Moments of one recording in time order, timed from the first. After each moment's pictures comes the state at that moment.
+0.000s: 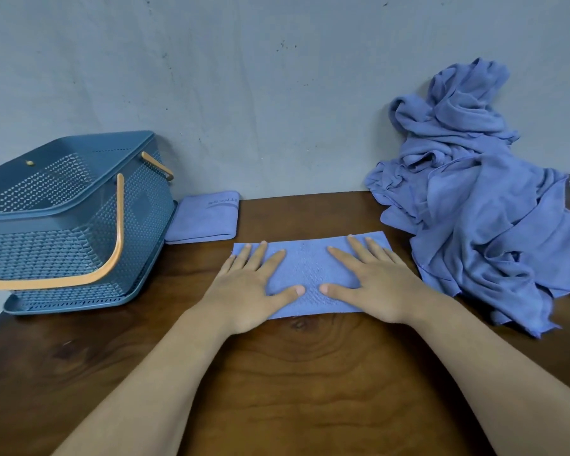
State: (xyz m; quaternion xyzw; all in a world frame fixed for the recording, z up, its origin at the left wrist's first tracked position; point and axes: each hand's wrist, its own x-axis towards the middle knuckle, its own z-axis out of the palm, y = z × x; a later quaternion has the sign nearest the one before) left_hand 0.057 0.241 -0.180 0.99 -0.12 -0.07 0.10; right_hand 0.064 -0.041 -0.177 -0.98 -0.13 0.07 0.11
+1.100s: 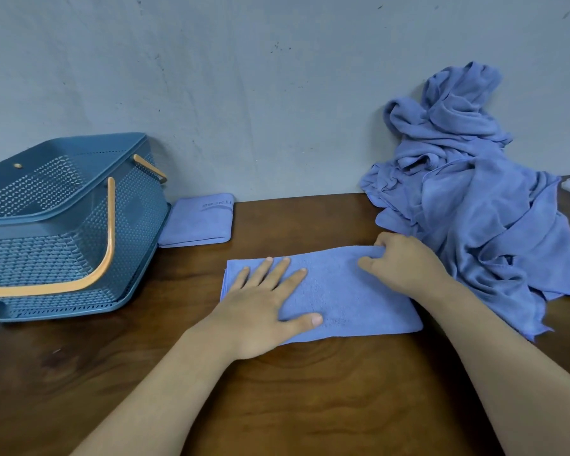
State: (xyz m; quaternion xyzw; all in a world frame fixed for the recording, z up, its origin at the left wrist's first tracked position) left_hand 0.030 0.219 -0.175 0.97 -0.21 -0.09 0.09; right_hand 0.091 -0.079 -0.168 -0.97 0.02 -0.07 0.25
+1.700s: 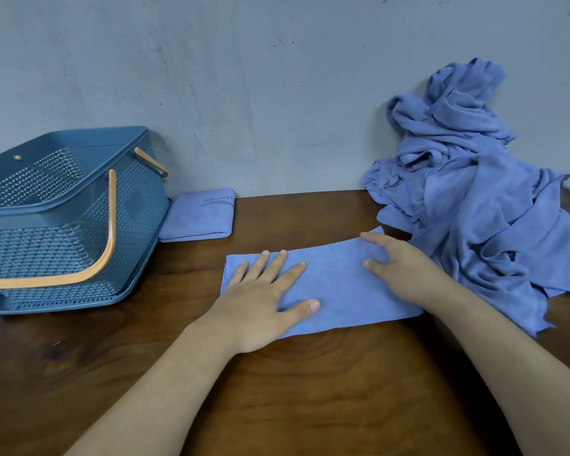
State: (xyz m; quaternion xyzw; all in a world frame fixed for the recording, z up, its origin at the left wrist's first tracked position) left_hand 0.028 0.220 -0.175 0.97 -0.19 -0.08 0.11; right_hand 0.075 -0.081 -0.173 -0.93 -0.04 0.02 0.37
